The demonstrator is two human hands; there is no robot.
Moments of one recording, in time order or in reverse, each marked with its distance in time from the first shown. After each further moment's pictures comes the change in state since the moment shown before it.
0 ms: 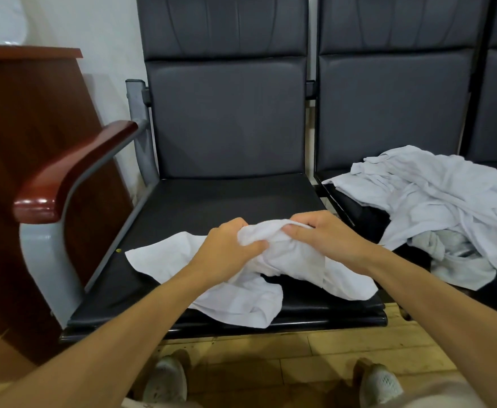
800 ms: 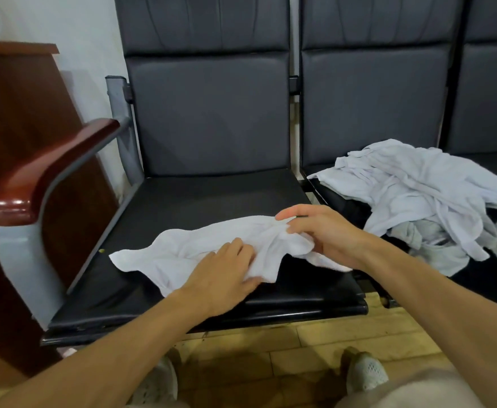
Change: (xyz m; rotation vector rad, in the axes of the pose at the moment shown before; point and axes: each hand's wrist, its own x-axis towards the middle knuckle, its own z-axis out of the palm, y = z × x) left_hand -0.014 -0.018 0.036 0.594 -0.142 0.350; right_hand -0.006 0.014 -0.015 0.409 0.029 0.262
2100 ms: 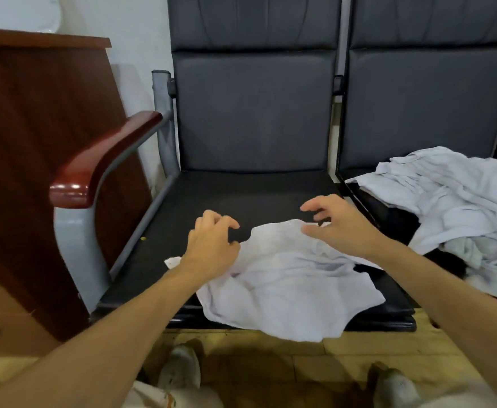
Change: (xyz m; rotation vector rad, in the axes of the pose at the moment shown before) left_hand -0.005 -0.067 -0.028 -0.306 0.139 -0.485; right_hand 0.036 -0.002 0.027 -0.714 0.158 -0.311
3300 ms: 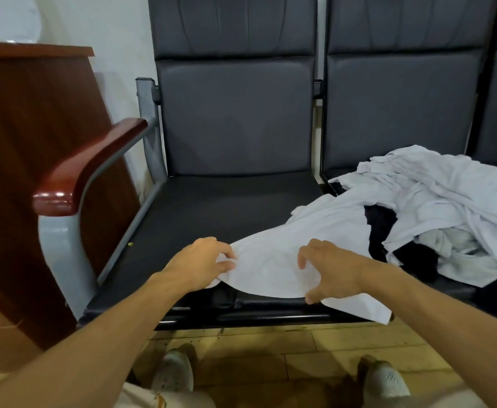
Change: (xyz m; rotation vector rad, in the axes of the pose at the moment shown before) left_hand -0.007 -0.009 0.004 0.159 -0.290 0.151; right_hand -0.047 0.012 0.004 -0.578 -0.506 0.061
